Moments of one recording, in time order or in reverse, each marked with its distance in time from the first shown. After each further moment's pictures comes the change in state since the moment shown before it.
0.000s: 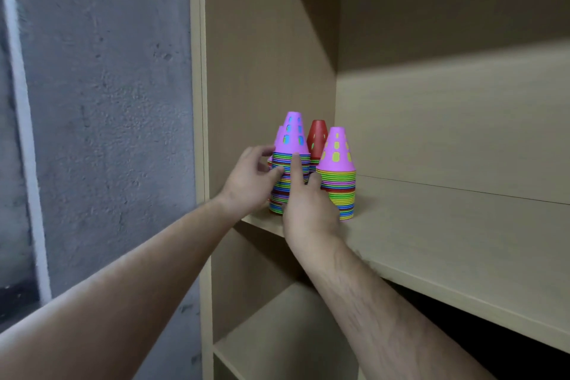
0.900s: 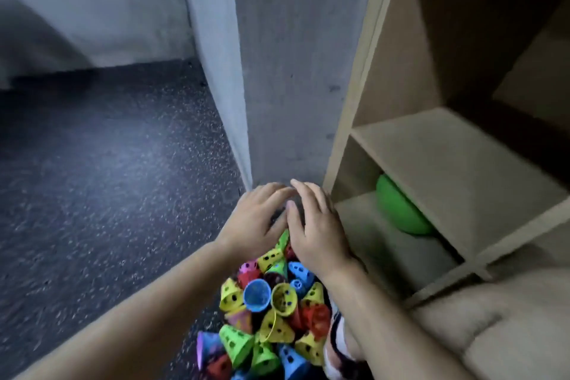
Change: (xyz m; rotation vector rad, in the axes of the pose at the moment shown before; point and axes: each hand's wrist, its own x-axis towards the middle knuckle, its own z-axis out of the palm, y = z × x) left_hand -0.449 -0.180 -0.097 0.499 -0.261 -0.202; right_hand -0.362 -0.063 0.192 0.806 -0.416 -0.435
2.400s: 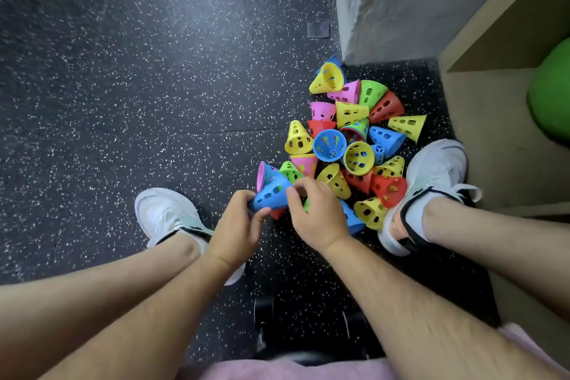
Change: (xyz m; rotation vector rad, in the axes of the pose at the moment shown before) left_hand -0.354 0.013 0.101 -0.219 0.047 -1.064; right_hand -0.244 -0.008 0.146 0.224 -0.693 0.297
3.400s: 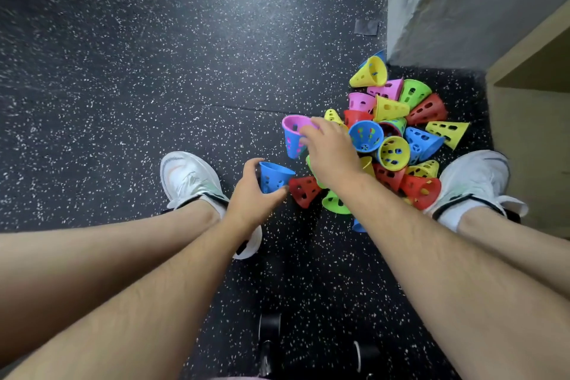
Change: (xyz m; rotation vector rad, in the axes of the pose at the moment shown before) left_hand 0.003 -0.026 0.006 -0.294 0.148 -0.295; right_hand 0.078 -0.008 0.027 -0.486 -0.016 -0.476
